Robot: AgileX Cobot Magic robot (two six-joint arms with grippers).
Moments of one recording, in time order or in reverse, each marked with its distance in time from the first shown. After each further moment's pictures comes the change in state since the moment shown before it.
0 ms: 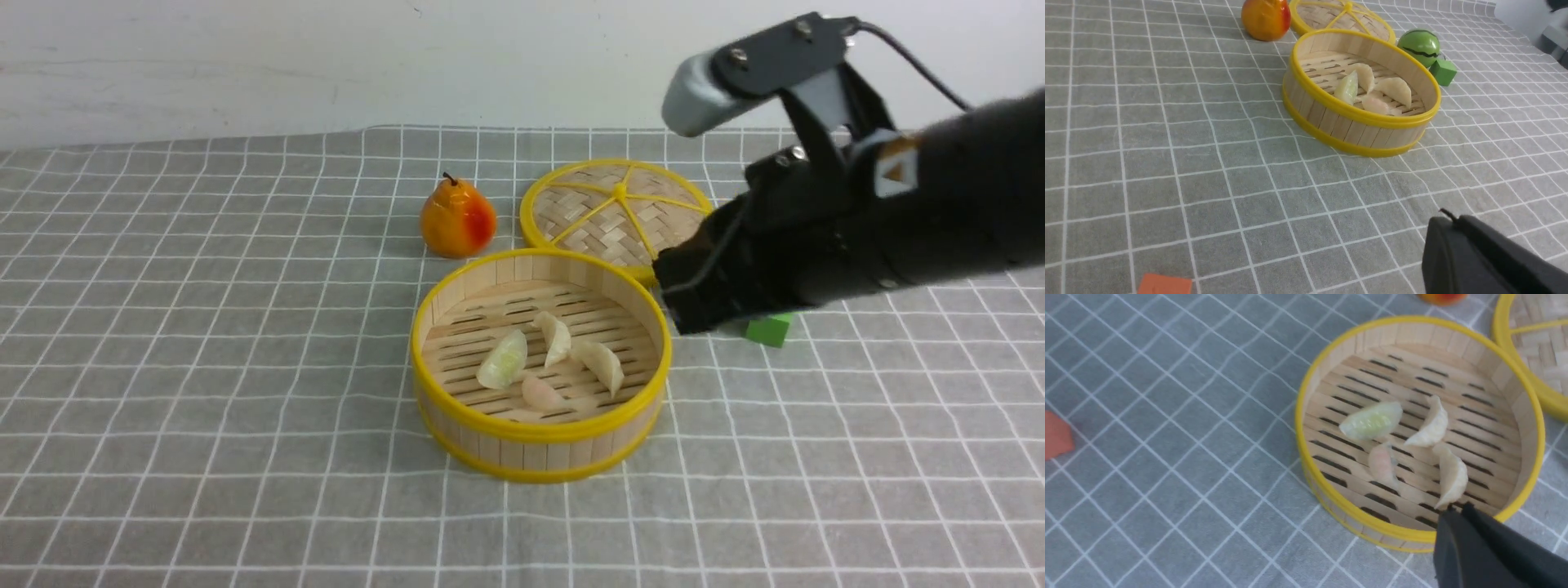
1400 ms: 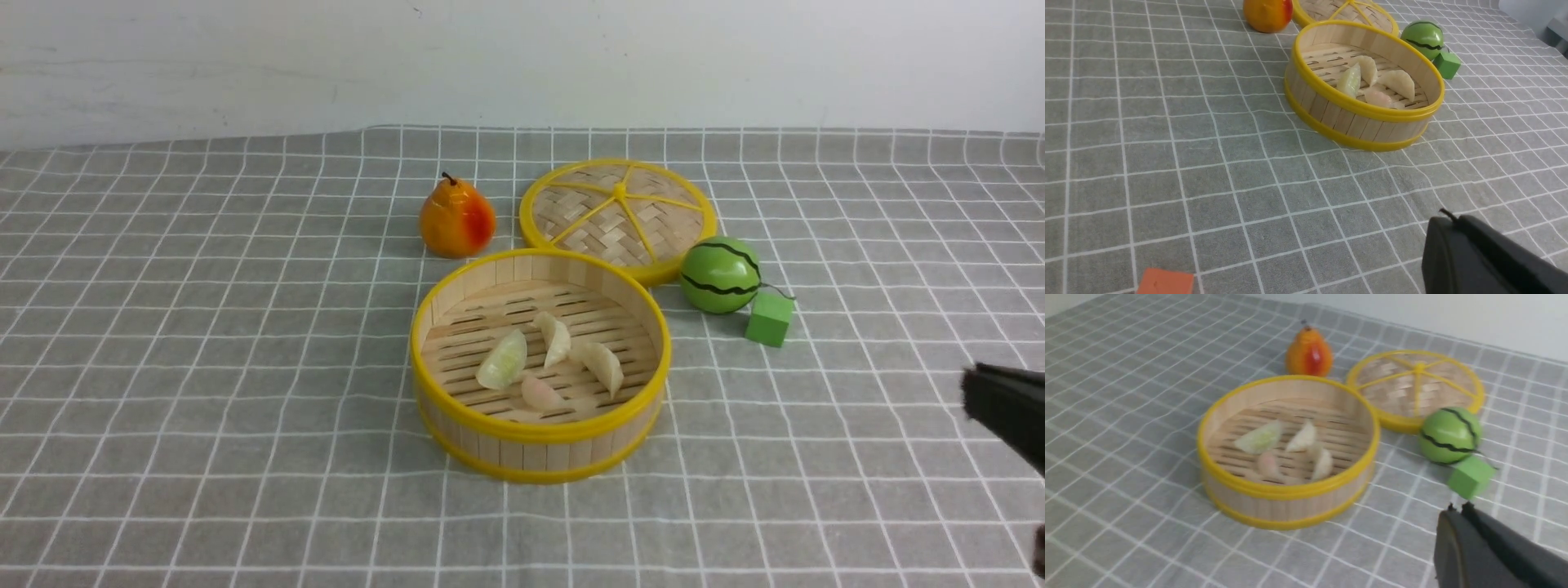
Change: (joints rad) right arm -0.190 -0.738 0.689 -0.205 -0.331 0.202; left arm 0.000 0.000 0.001 0.001 0.006 0.000
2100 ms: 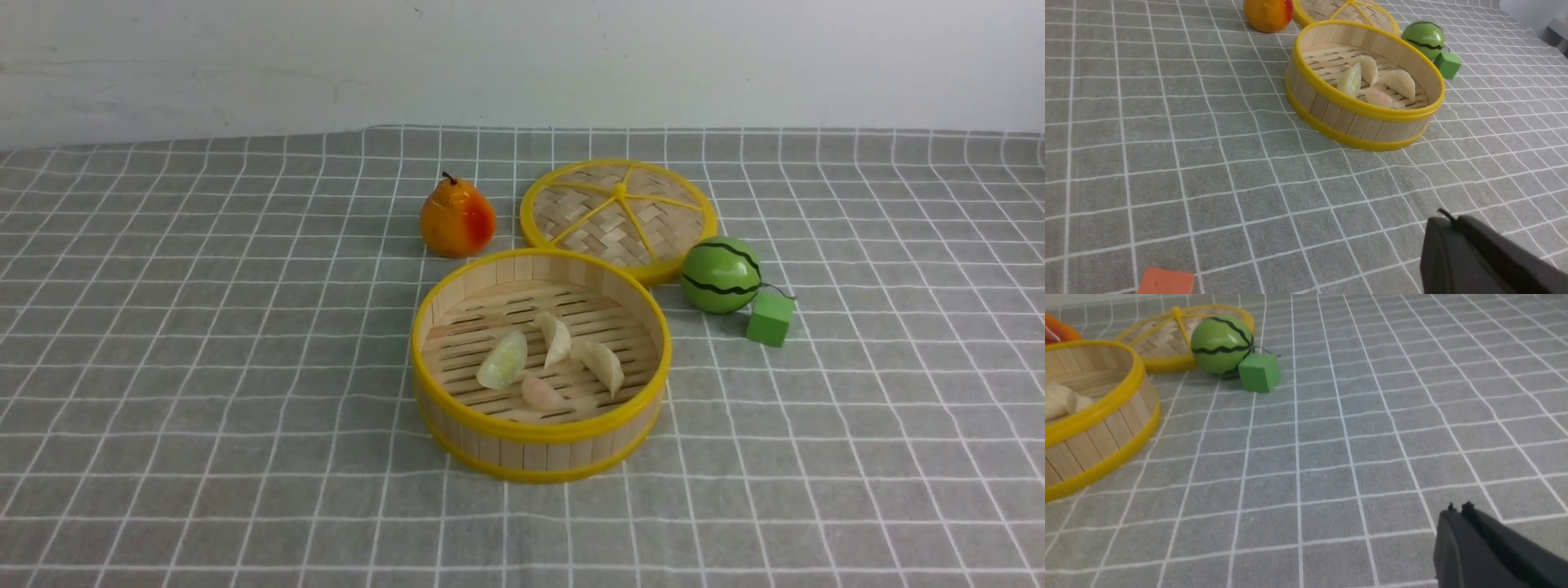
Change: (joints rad) right arm -0.396 -0.556 0.486 -0.154 0.089 0.278; left arm 0.000 0.000 0.000 0.000 0.000 0.000
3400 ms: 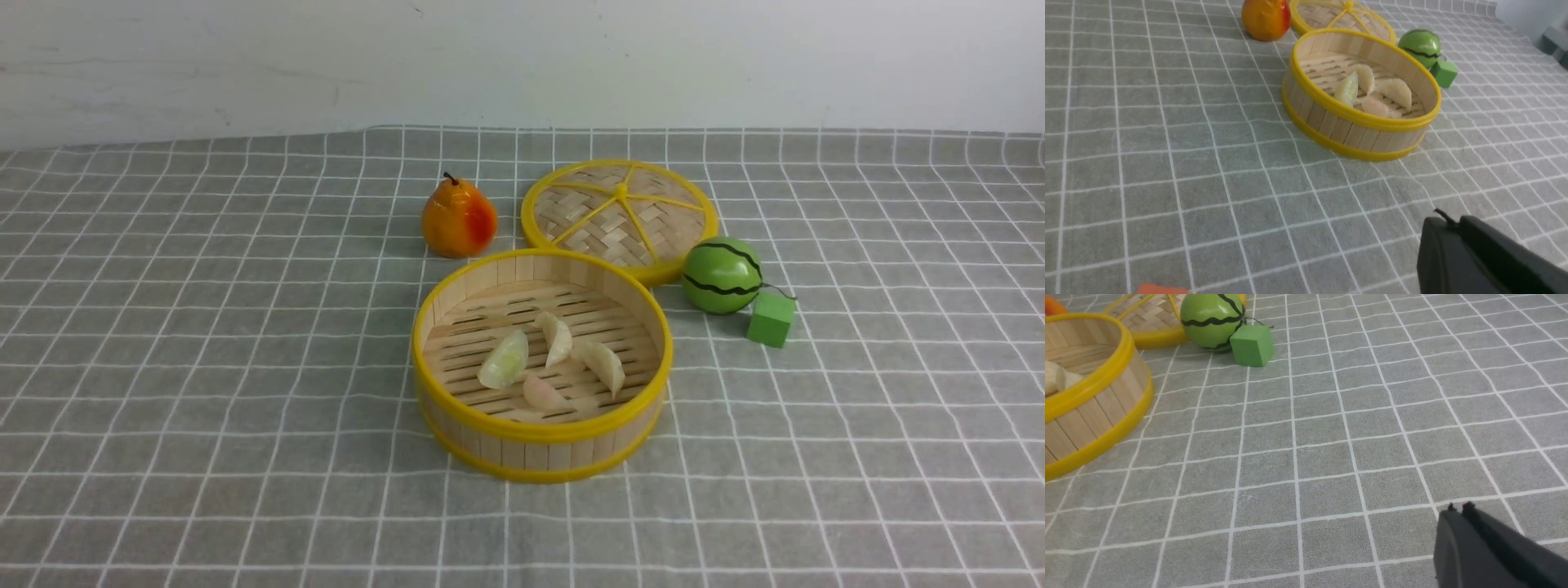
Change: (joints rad) right arm -0.001 -0.001 -0.009 0.011 0.046 0.000; left arm 0.016 0.000 0.028 -0.002 -0.073 0.000
